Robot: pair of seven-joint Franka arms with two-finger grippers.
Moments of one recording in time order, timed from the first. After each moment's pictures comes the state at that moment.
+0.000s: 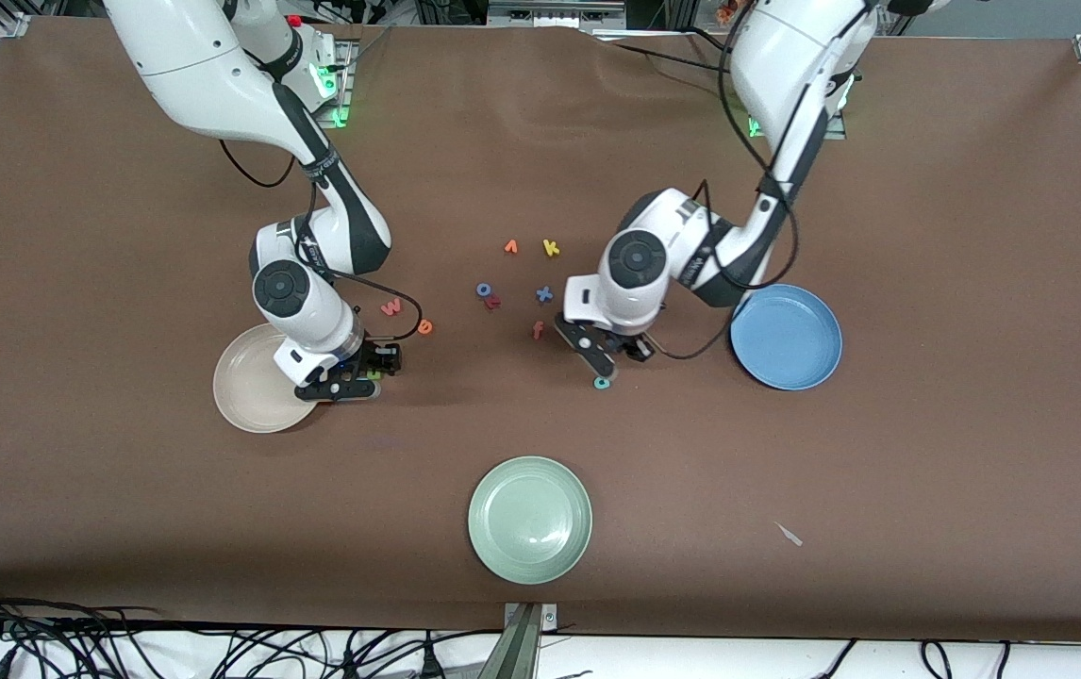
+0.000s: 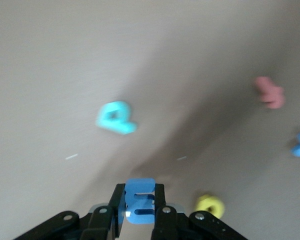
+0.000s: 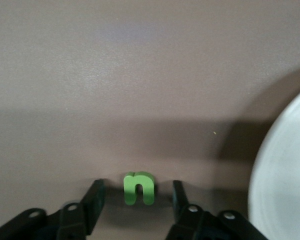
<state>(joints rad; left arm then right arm) -0.53 0.65 -0.05 -1.65 0.03 2.25 0.21 0.37 0.61 0.00 -1.91 0.03 2.58 0.28</state>
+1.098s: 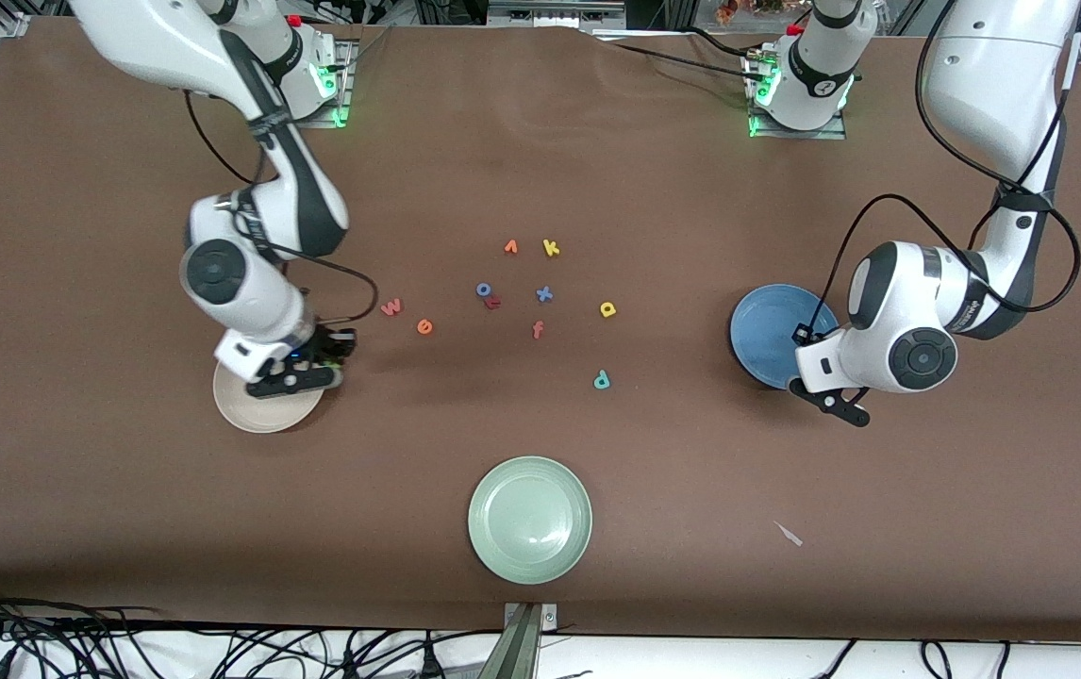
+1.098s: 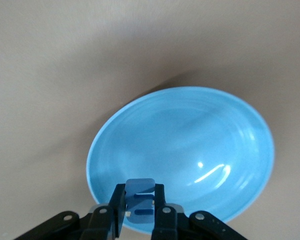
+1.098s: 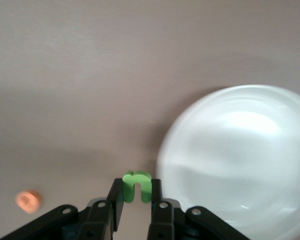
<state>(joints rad) -0.09 0.55 -0.03 -1.80 0.07 2.01 0.31 0.29 0.42 -0.05 -1.91 0.02 2.32 0.01</state>
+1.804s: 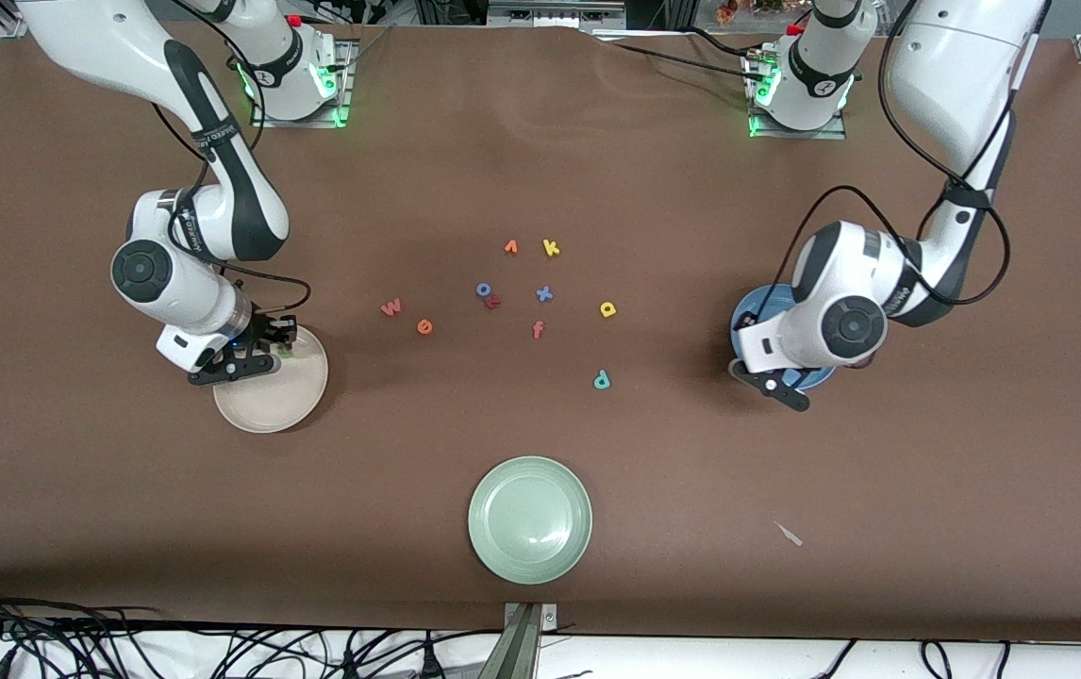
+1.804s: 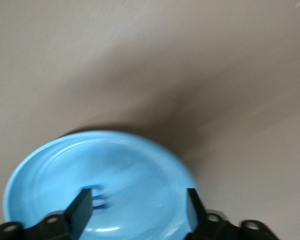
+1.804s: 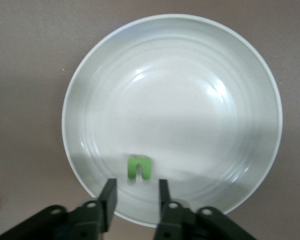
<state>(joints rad) -0.12 0.51 -0.19 -1.83 0.07 2.10 0.14 0.18 0.40 -0.04 -2.08 0.02 2.43 -0.08</state>
